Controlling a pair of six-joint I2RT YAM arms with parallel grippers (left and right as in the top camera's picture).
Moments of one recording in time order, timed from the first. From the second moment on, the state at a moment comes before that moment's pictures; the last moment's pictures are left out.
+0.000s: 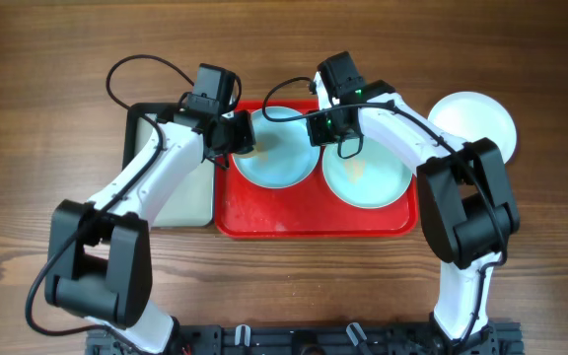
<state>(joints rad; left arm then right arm) -0.30 1.77 1.20 -0.57 0.13 -0.50 0.41 2.10 1.47 -0.61 -0.18 0.22</state>
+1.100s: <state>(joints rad) -0.35 1.96 1.22 -0.48 0.21 -0.54 0.40 2.10 1.47 -0.62 -0.19 0.26</state>
